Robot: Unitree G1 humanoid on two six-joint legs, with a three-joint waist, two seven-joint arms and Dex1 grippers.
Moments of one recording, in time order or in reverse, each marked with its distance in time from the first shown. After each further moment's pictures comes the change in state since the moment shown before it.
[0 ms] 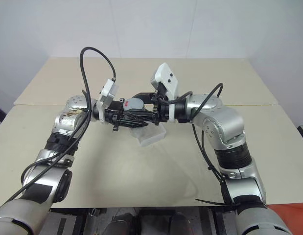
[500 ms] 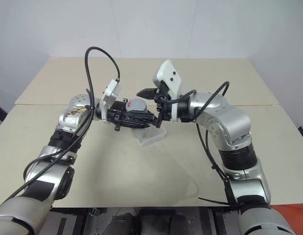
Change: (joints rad) left arm -0.046 -0.019 -0.028 0.086 0.005 -0.036 -0.031; right arm 0.001 -0.041 -0.004 -0.061 0.003 0.060 -0.076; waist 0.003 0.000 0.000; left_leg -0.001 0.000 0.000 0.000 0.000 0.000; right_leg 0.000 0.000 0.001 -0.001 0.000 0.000
